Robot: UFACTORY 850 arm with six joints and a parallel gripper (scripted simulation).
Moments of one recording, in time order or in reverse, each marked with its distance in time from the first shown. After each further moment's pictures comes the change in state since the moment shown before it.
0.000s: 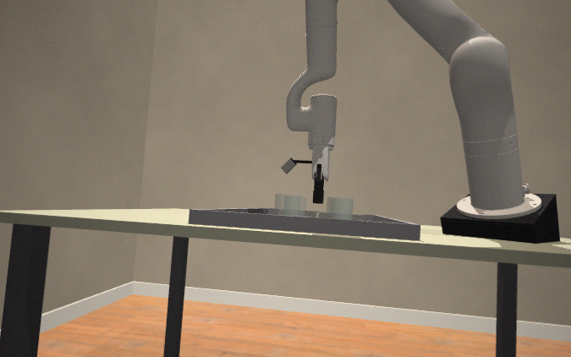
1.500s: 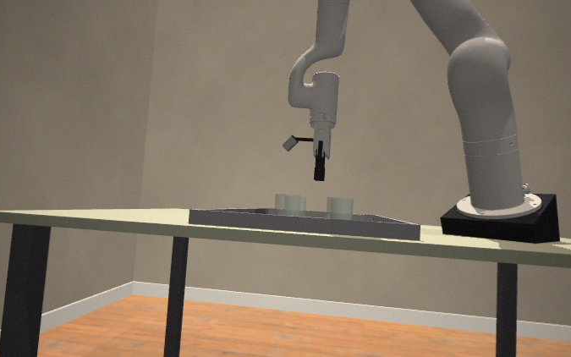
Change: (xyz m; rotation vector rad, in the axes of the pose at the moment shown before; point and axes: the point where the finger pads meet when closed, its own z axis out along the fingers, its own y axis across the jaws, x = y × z) arm 0.000 0.001 -0.071 -0.003 0.010 -0.002
